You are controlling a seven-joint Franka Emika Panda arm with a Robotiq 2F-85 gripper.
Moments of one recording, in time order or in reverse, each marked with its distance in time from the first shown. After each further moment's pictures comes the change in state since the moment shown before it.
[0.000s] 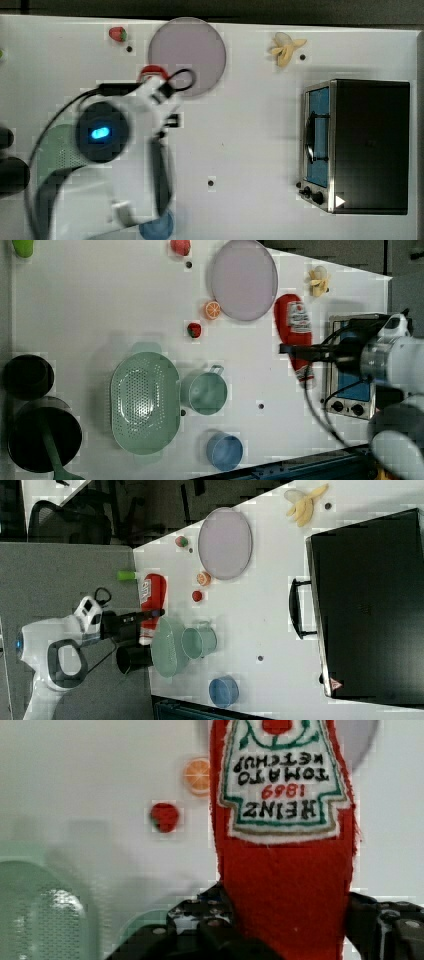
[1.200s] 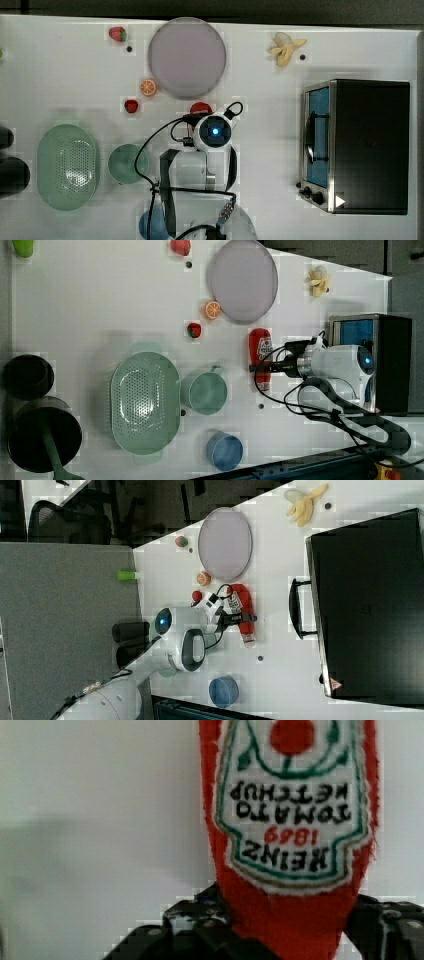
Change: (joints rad) arm -0.012 0.491 -0.272 -0.219 0.007 0.518 -0.380
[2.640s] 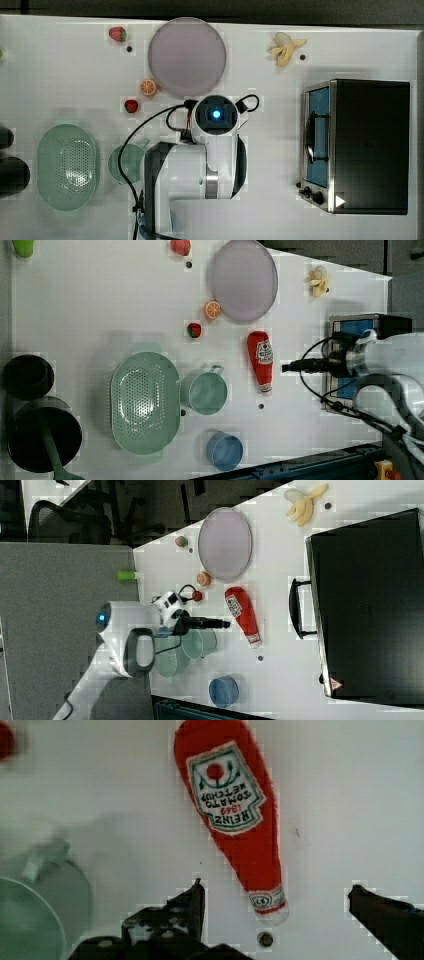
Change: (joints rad) arm -0.019 -0.330 0.017 0.059 -0.006 -0.445 0.167
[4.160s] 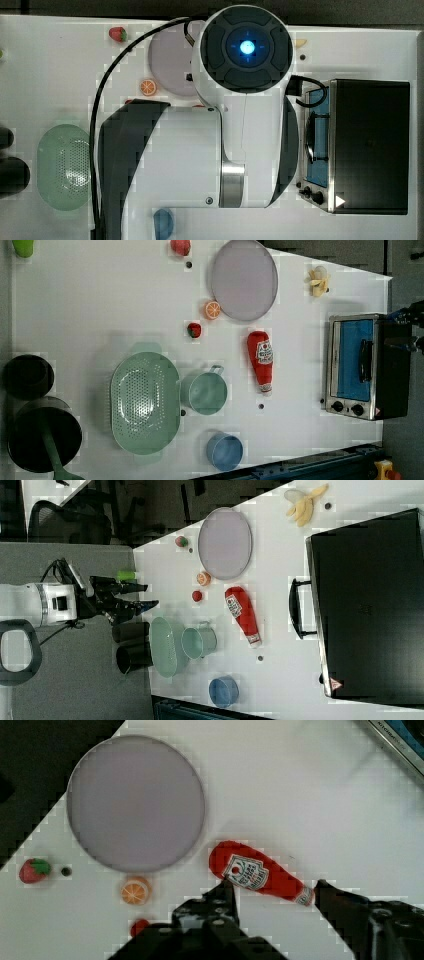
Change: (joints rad) arm 0.091 -0.113 -0.127 0.562 -0.013 -0.525 0.788
